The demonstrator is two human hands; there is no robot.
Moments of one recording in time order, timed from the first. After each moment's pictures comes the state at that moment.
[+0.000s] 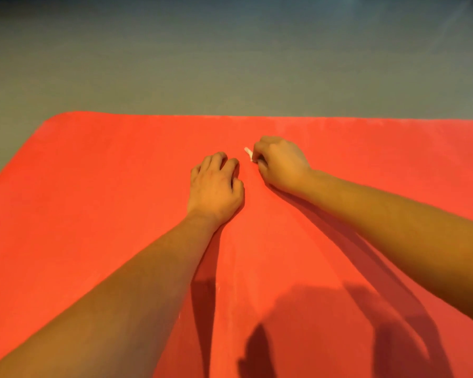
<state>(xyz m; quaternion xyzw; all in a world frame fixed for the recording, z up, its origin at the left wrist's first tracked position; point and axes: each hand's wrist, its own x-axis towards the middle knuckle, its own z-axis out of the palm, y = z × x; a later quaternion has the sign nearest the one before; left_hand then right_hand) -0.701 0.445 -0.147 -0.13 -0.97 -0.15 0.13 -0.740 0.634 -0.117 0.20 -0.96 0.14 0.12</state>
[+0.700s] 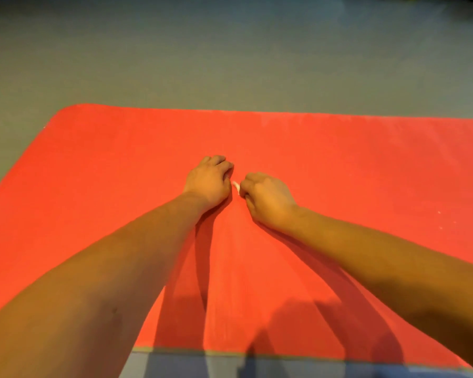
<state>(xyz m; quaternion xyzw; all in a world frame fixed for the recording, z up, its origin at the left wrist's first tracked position) -0.669 0.438 -0.134 -0.20 -0.97 -0.16 0.04 -0.599 0.621 -0.113 0.22 -0.97 0.12 0.07</state>
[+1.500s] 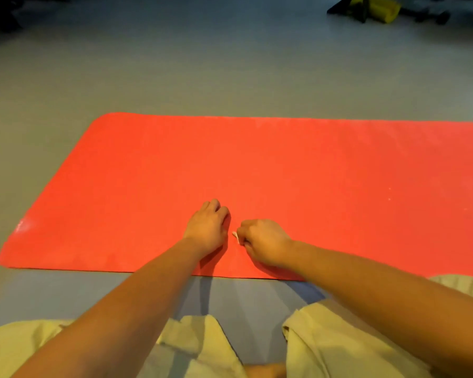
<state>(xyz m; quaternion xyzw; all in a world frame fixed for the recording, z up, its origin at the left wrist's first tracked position) -0.470 0.404 -0.117 -0.20 -0.97 -0.12 -0.03 -0.423 0.606 -0.092 0.29 -0.95 0.13 -0.05</state>
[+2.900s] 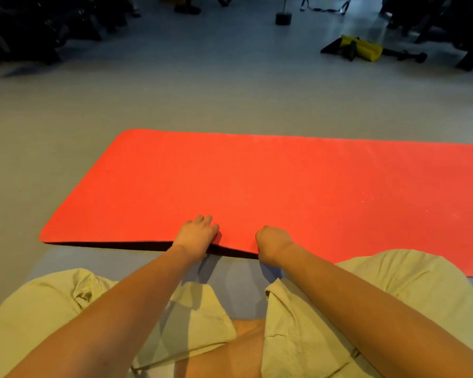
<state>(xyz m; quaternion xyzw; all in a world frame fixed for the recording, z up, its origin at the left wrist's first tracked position) -0.367 0.395 -0.035 -0.22 -0.96 0.12 -0.08 -0.349 0.616 -0.038 0.10 -0.97 -0.06 -0.22</state>
